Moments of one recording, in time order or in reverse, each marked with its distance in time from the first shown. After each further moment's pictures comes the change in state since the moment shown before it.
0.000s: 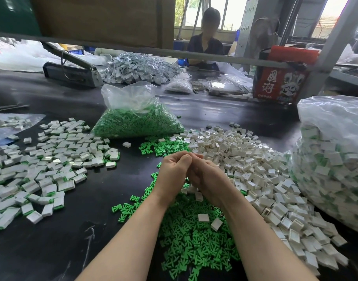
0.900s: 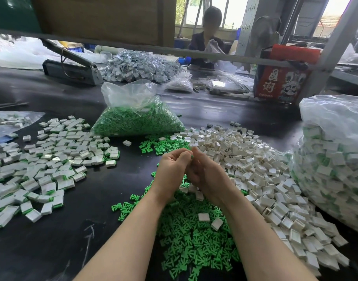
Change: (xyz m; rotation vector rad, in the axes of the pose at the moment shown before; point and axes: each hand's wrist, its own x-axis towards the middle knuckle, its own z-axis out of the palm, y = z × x) left_hand 0.001 0.005 -0.004 0.021 0.009 0.037; right_hand 0.007 0.005 0.000 -0.015 0.008 -0.010
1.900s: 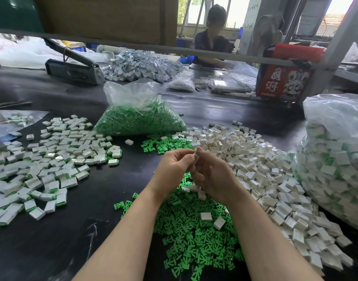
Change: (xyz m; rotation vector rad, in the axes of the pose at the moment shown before) left_hand 0.000 0.005 -0.012 0.112 -0.142 0.029; right_hand -0.005 -0.009 -0.004 0.170 -0.064 0.060
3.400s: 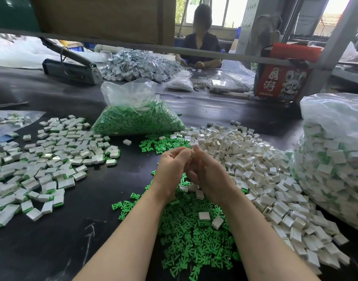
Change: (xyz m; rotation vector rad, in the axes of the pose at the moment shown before) left_hand 0.000 0.000 0.013 -0.200 0.142 -0.079; right_hand 0.004 0.009 0.004 -0.169 0.035 -0.081
